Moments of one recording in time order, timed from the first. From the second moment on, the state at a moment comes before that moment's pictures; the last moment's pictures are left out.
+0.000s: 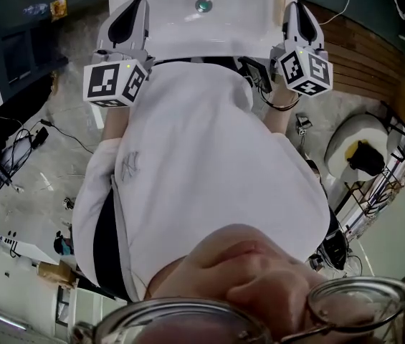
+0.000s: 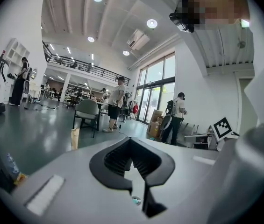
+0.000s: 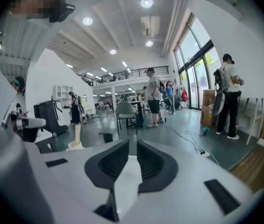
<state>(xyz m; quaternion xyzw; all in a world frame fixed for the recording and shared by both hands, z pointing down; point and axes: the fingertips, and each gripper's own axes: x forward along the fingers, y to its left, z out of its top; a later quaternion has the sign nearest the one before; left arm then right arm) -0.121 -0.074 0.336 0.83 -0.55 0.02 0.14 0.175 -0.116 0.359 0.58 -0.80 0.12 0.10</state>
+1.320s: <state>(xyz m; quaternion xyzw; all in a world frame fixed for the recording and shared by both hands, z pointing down) -0.117 -0.100 0.347 0.78 -0.60 0.04 0.16 0.237 -0.217 0.526 0.48 -0.76 0.27 0.35</state>
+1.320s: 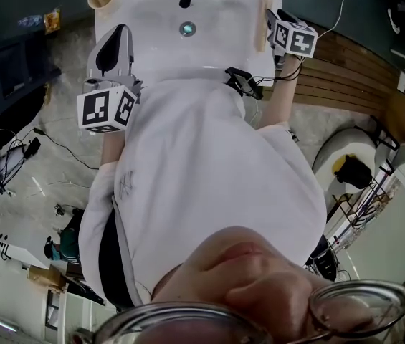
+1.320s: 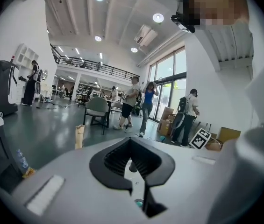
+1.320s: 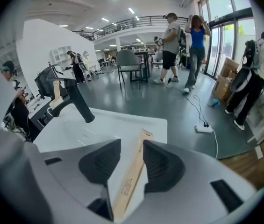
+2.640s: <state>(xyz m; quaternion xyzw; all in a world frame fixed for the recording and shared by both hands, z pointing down) -0.130 -0.096 0.352 0.77 -0.62 0.05 0.16 0.251 -0.233 0.586 0.50 -0.72 0.33 0.36</state>
